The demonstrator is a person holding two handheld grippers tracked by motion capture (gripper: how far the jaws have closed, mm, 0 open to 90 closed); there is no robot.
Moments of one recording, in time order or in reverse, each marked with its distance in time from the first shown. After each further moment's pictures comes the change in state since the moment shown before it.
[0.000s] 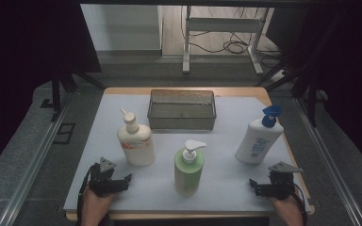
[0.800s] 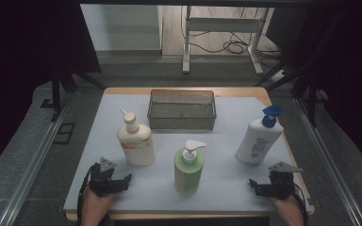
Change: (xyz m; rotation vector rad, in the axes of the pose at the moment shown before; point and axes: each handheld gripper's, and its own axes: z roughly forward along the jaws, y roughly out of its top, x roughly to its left) left arm 0.000 0.001 0.000 0.003 0.002 -0.005; right arm 0.000 0.000 0.000 0.003 0.001 0.000
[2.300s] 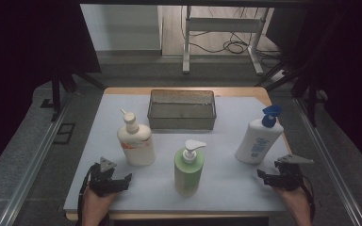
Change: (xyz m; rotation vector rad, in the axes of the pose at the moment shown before) left arm 0.000 0.000 0.001 -0.004 0.002 -0.005; right arm -0.028 0.017 -0.008 -0.023 0.008 0.039
